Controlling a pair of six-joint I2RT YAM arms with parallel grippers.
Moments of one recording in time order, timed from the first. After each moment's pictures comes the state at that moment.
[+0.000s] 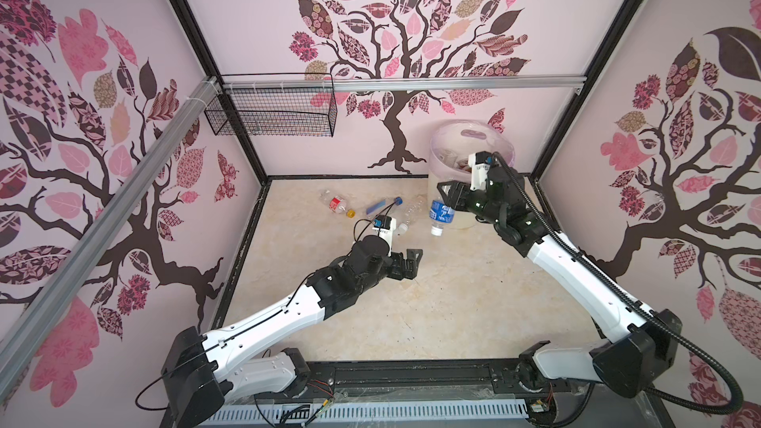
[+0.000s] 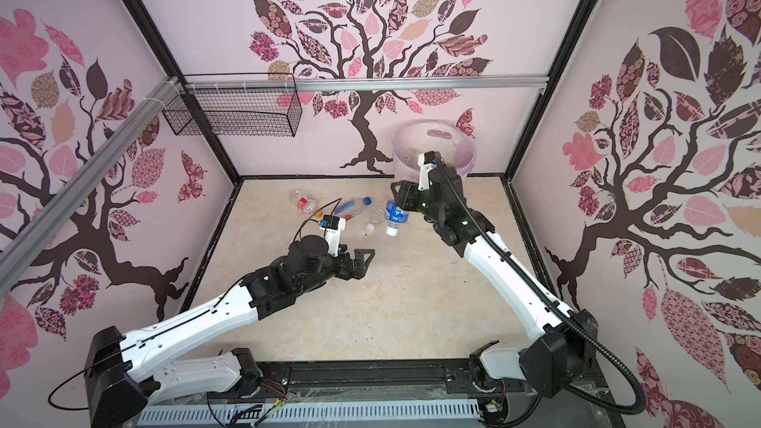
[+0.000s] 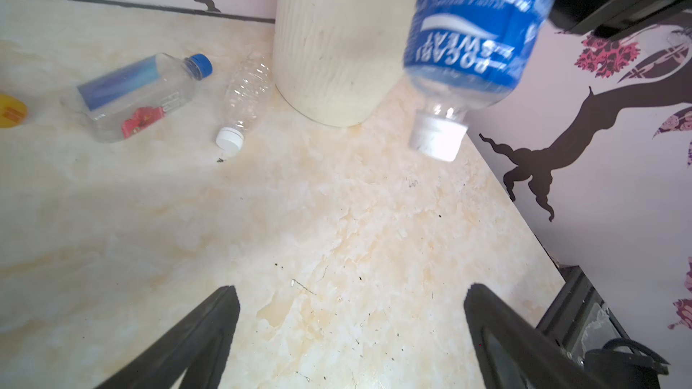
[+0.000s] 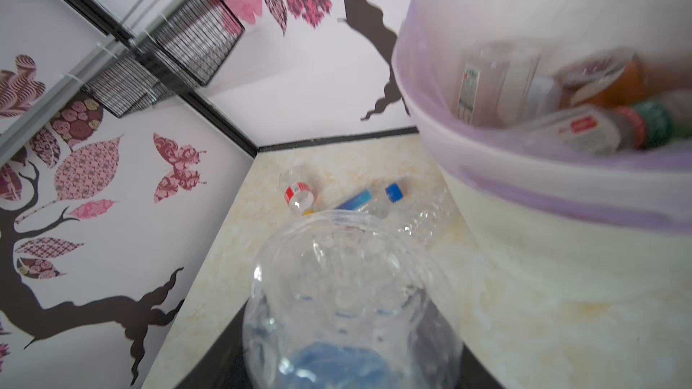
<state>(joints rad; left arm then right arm) -0.89 1.15 0.93 -0.22 -0.17 -0.54 0.44 1.34 1.37 -0.30 -0.05 0.47</state>
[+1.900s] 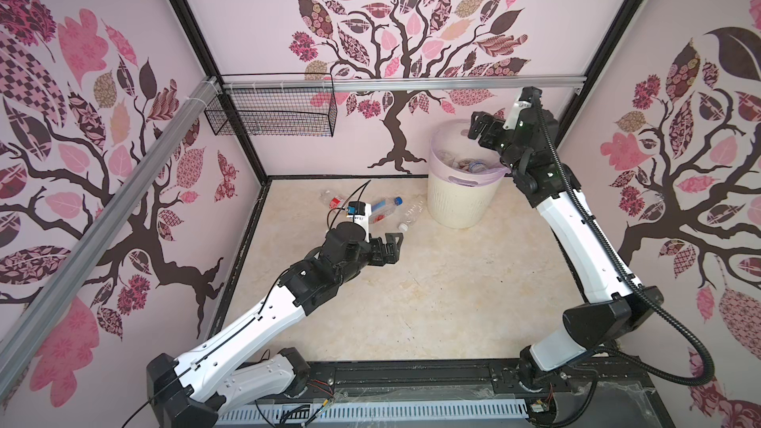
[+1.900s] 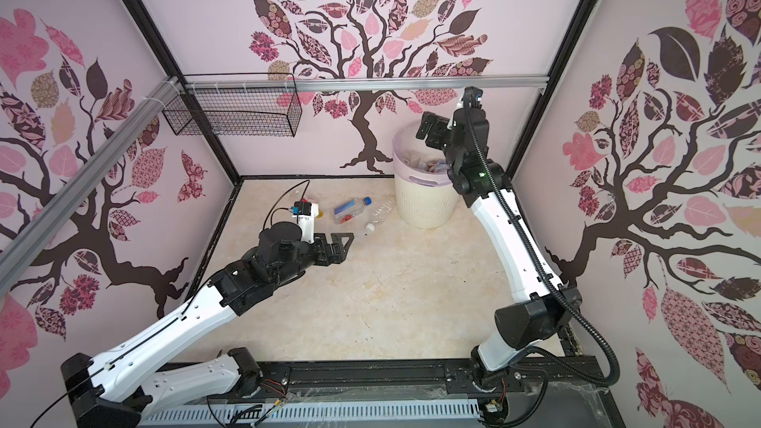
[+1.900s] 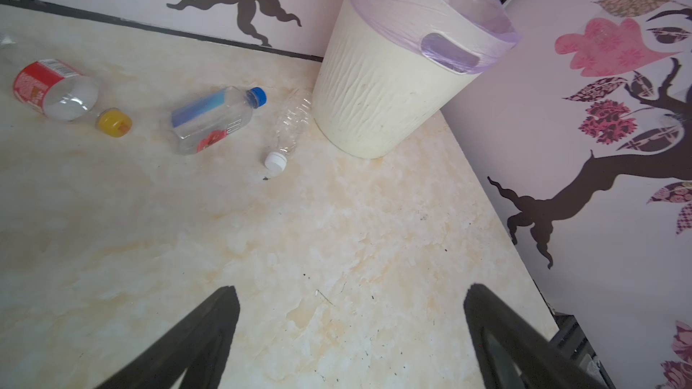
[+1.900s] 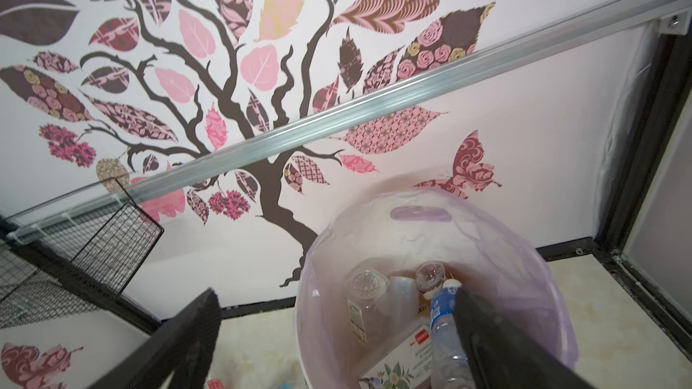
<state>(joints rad) -0.77 1.06 1.01 -0.42 -0.16 -0.59 0.33 1.56 1.81 -0.35 0.20 0.38</state>
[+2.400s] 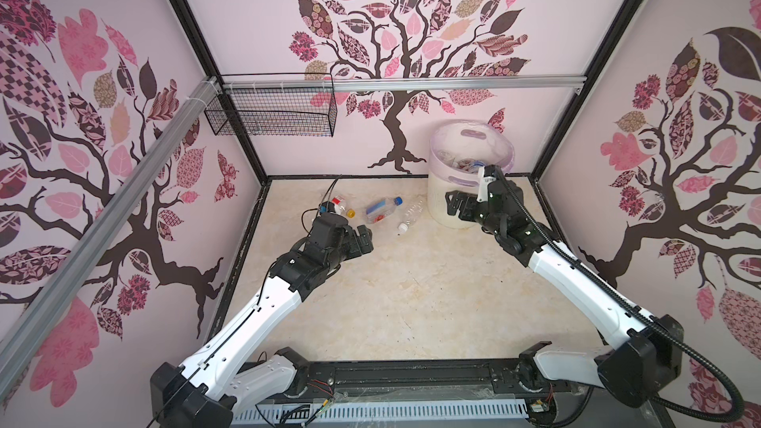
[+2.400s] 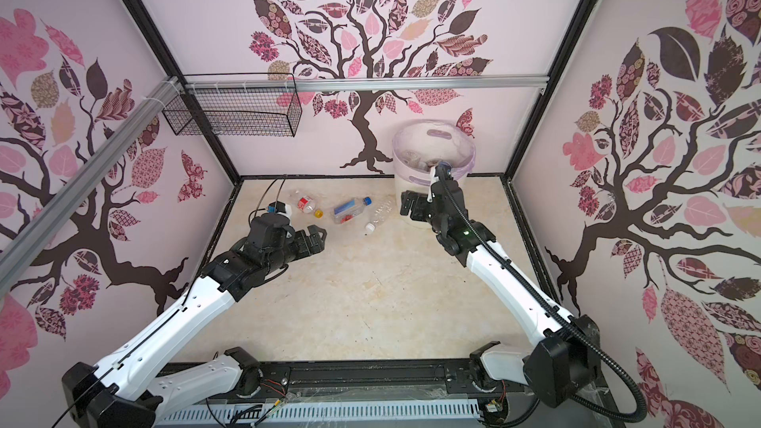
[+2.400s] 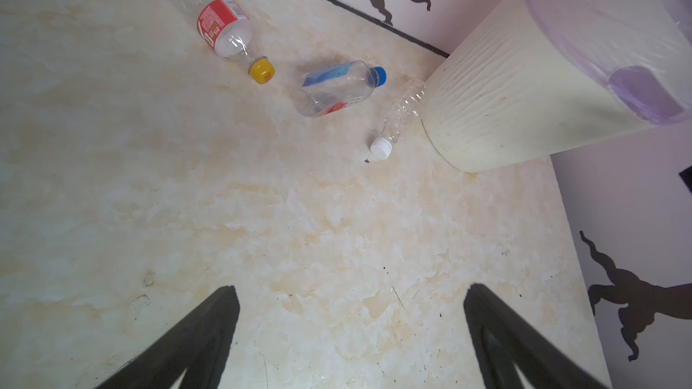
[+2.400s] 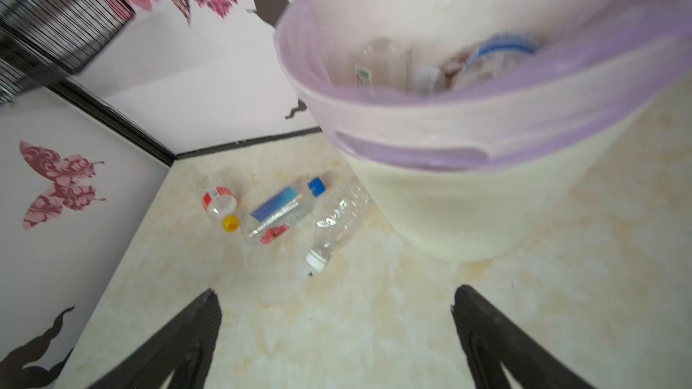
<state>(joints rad) -0.55 1.12 1.02 -0.60 -0.14 -0.67 0.42 1.26 1.06 -0.25 0.09 0.48</state>
